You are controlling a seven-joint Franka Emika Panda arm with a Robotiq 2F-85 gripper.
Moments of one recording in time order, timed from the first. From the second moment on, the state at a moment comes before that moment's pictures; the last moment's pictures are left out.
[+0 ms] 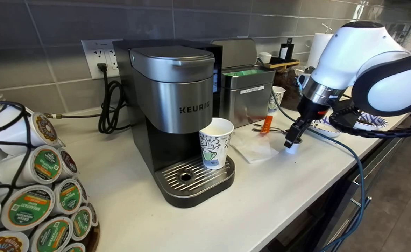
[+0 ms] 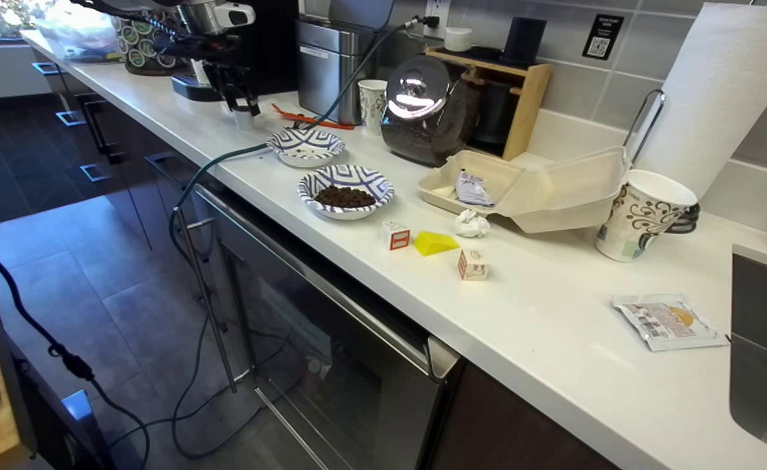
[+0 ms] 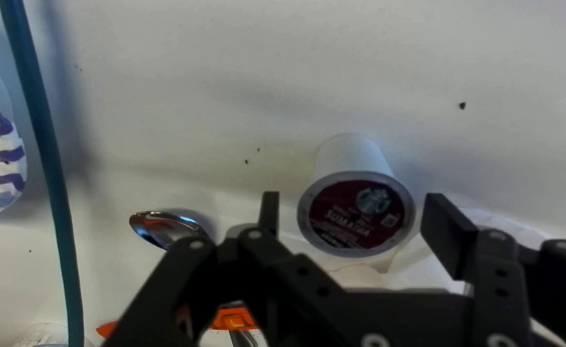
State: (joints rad) arm 0.16 0.26 0.02 -2.20 -0.23 2.70 0.16
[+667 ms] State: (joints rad) arm 0.16 0.14 -0.02 -2.21 -0.25 2.67 0.25
